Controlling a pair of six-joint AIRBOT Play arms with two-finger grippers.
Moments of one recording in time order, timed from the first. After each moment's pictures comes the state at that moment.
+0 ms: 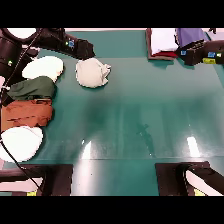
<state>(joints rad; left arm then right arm) -0.37 -1.43 1.85 1.15 -1.16 -1.46 0.01 -1.00 1.41 -1.00 1.10 1.17</state>
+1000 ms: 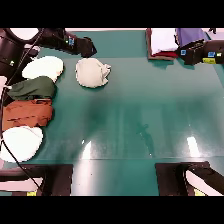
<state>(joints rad) -0.37 -1.45 1.85 1.29 -1.07 -1.51 0.01 -1.00 1.41 -0.99 1.09 1.17</state>
